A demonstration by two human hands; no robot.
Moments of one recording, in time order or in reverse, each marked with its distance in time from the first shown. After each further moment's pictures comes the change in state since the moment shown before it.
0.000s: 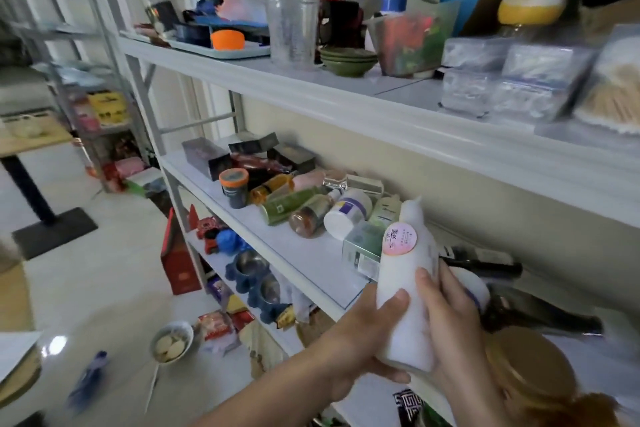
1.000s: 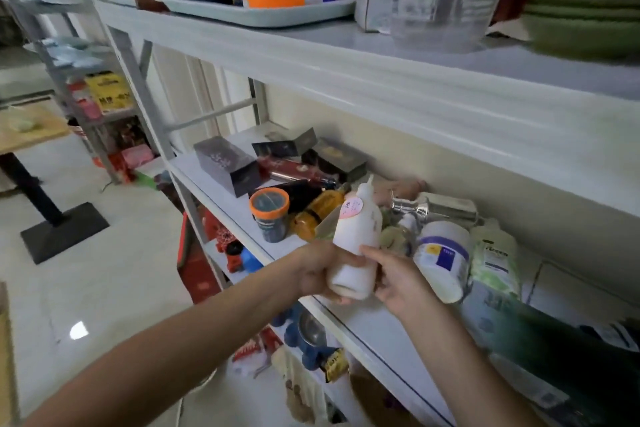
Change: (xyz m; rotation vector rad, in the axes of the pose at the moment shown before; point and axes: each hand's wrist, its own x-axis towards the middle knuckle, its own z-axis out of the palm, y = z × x) left_hand 0.201 0.073 -0.317 0.029 0.052 -0.328; right_hand 0.213 0.058 0.273 0.261 -0.238 0.603
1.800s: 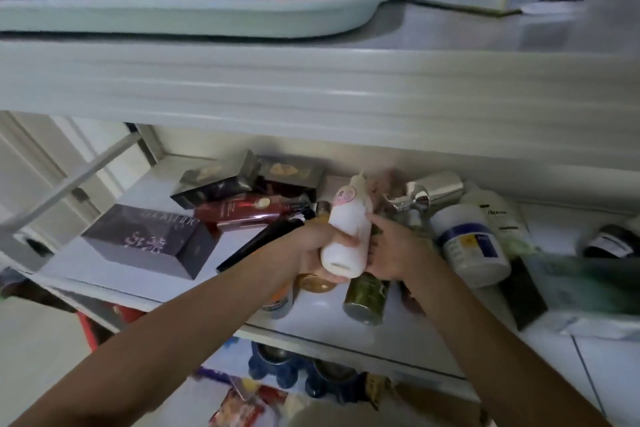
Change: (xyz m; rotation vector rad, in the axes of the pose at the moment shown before) left_hand 0.120 0.096 -0.118 0.315 -0.286 -0.191; right_hand 0.107 -0.033 0.079 0.373 0.247 0.068
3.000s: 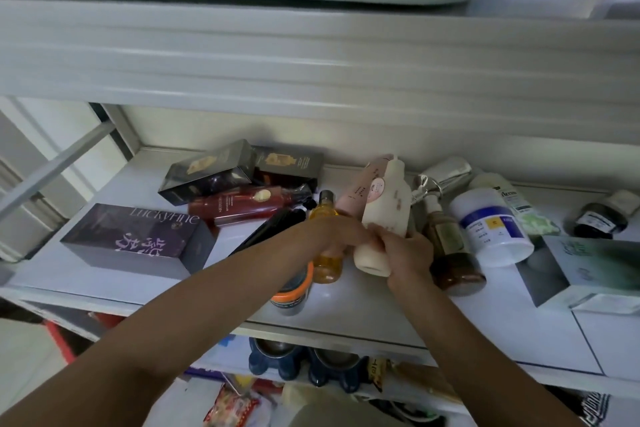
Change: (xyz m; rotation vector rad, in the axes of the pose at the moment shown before) left_hand 0.040 0.003 -0.004 0.430 -0.187 -0.026; right_hand 0.008 0.048 0.015 -0.180 0.714 -0.509
